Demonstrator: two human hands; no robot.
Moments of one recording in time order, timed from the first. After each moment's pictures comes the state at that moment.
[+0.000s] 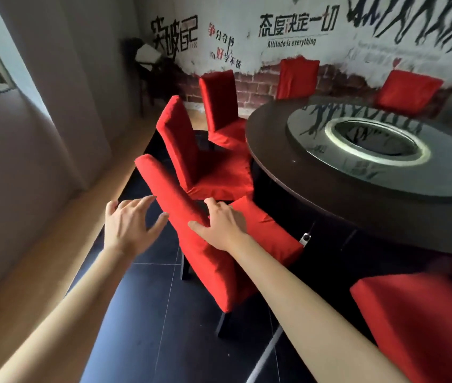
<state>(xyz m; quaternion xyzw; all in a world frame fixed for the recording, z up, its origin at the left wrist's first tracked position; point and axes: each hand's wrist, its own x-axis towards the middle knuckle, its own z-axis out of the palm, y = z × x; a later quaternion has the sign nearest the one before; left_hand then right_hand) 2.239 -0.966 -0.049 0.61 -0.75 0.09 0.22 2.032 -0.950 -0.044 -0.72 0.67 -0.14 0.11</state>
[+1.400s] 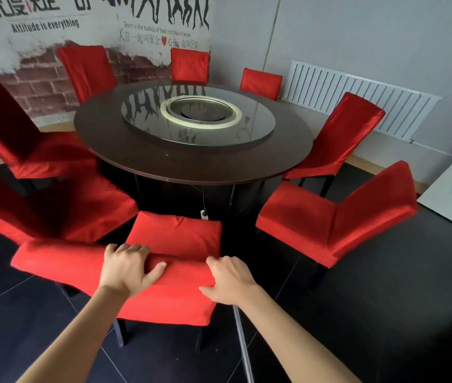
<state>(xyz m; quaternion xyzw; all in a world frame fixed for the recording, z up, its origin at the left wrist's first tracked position) 2.215 -1.148 -0.120 0.18 -0.97 0.01 0.17 2.102 -0.939 -0.099 -0.47 0.88 -0.05 0.04</state>
